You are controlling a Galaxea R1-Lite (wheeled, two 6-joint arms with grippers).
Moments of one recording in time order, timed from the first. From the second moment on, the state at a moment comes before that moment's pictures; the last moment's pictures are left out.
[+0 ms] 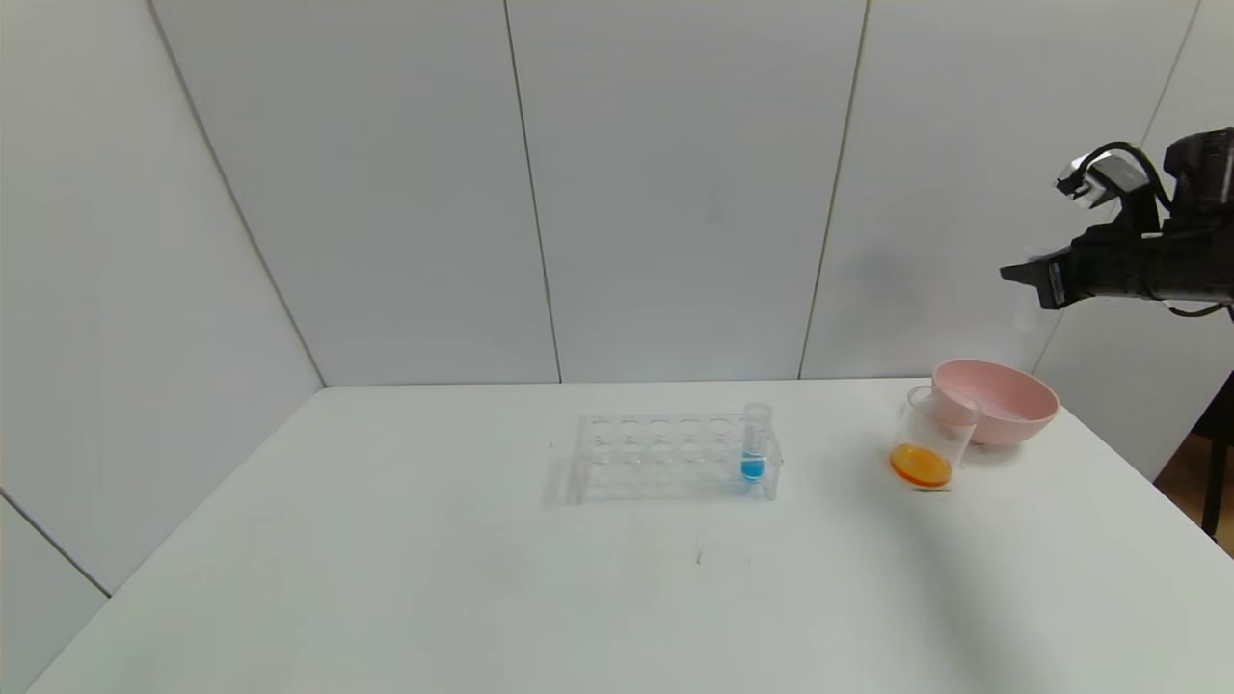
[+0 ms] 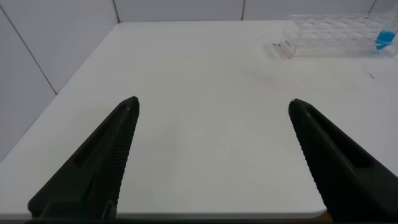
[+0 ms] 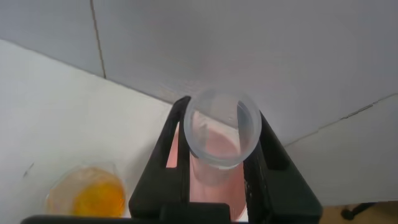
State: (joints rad) left arm 0.00 0.00 0.00 0.02 0.00 -0.02; right arm -0.19 2.08 -1.77 0.00 0.31 -0.39
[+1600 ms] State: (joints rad) left arm 0.00 0.00 0.00 0.02 0.00 -0.02; right arm -0.25 2.30 -1.56 -0.42 0.24 -0.04
